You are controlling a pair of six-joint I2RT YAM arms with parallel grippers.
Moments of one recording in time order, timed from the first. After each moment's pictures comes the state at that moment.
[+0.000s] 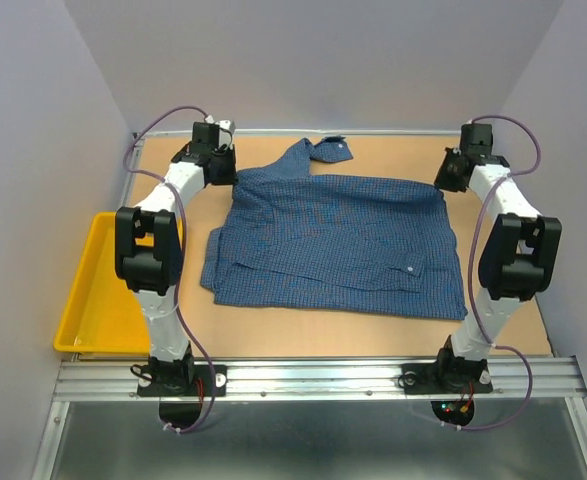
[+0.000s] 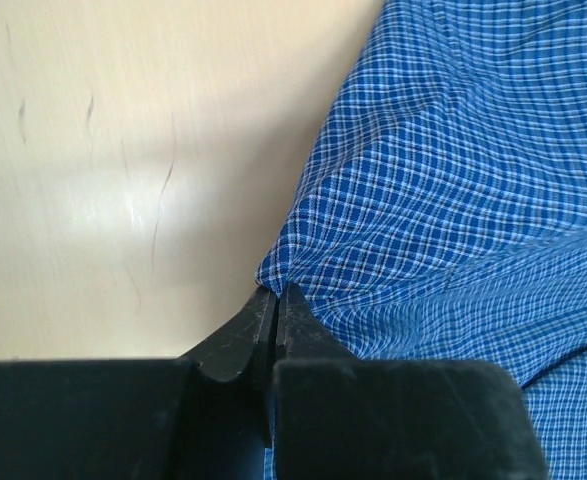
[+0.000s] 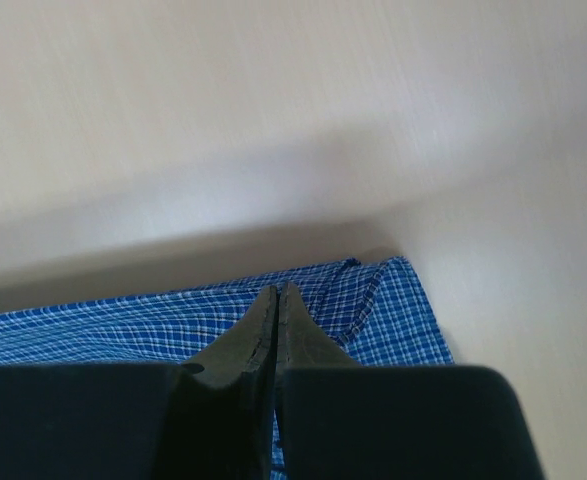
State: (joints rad) left arm -0.16 1.96 1.59 -0.40 0.15 -0.16; right arm -0.12 1.88 1.53 -0.51 0.02 0.27
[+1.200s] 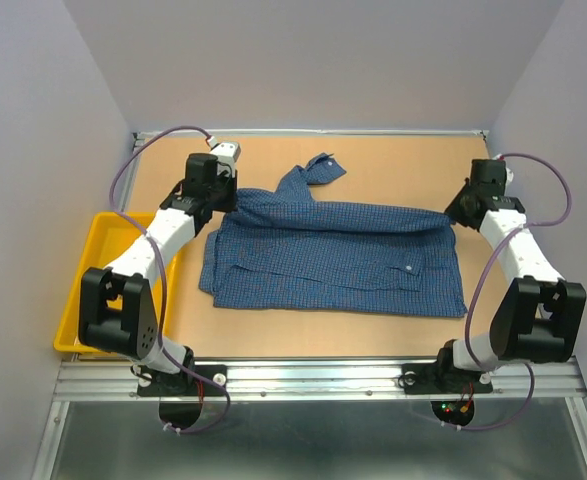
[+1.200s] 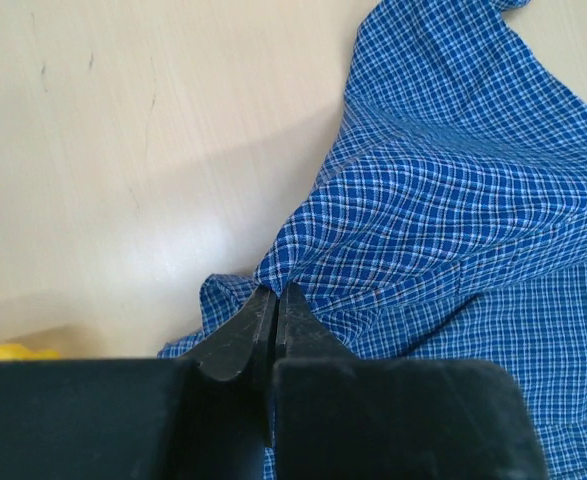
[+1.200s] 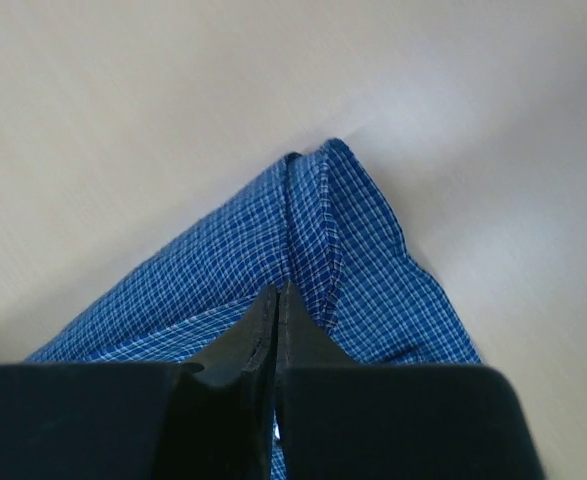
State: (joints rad) left arm -0.24 1.50 1.12 -0.24 0.08 -0.05; right arm -0.13 1.44 1.11 -0.50 0.17 0.49
